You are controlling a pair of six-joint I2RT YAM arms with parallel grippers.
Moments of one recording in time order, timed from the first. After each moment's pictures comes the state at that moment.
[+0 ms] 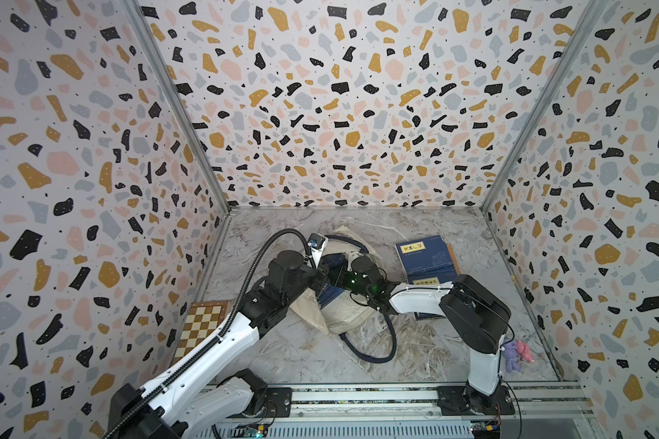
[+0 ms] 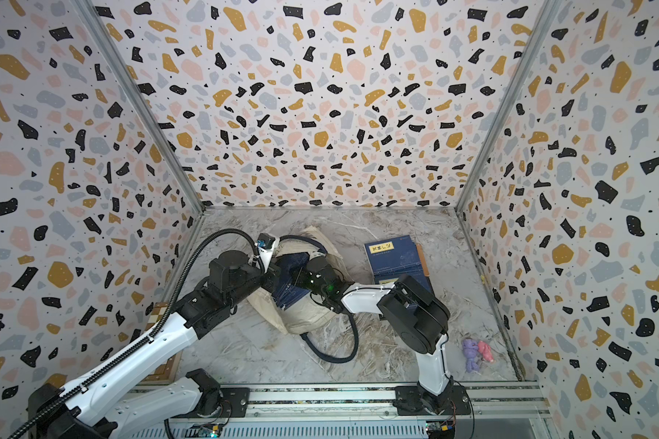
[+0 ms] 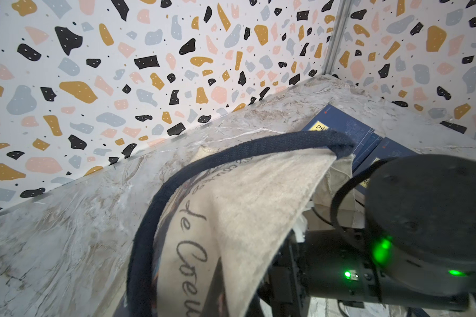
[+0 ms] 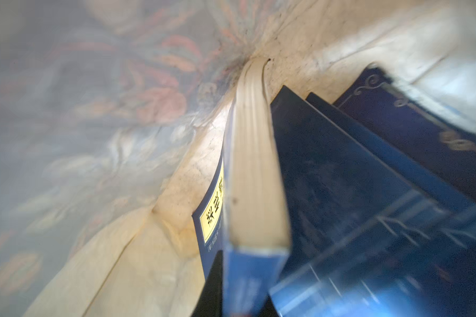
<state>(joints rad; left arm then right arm) -0.60 1.02 0.83 -0.19 -0.09 0.04 0.88 1.89 1.04 0.49 -0.02 0.94</state>
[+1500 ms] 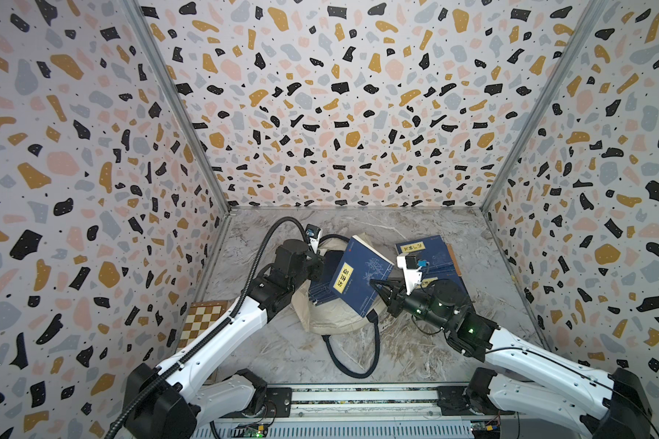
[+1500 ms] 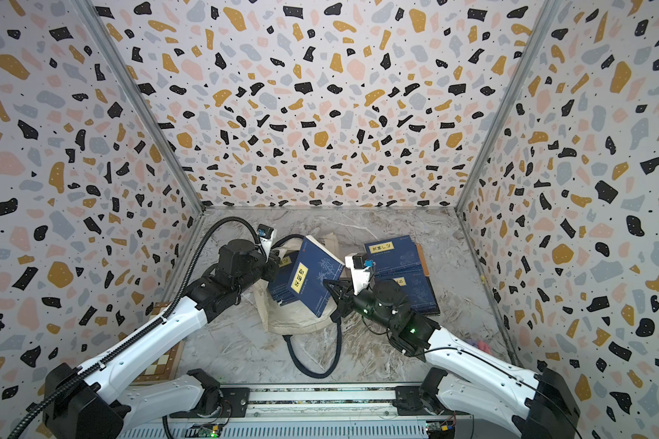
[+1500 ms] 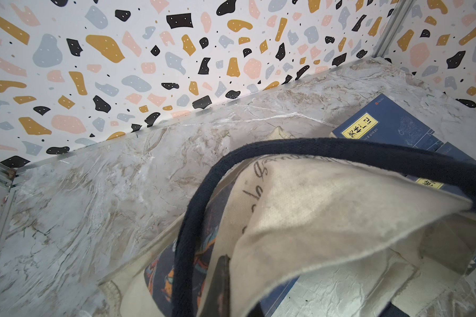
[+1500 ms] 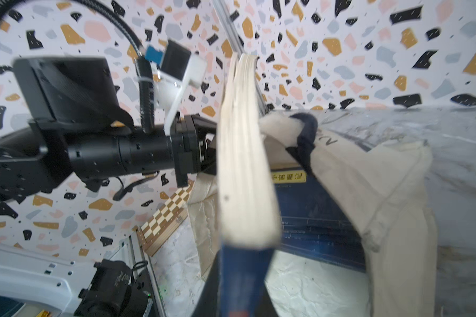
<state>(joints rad) -0.53 1.14 0.92 -0.26 -0.14 -0.04 0.89 0.90 0.61 0.22 -0.07 0.47</state>
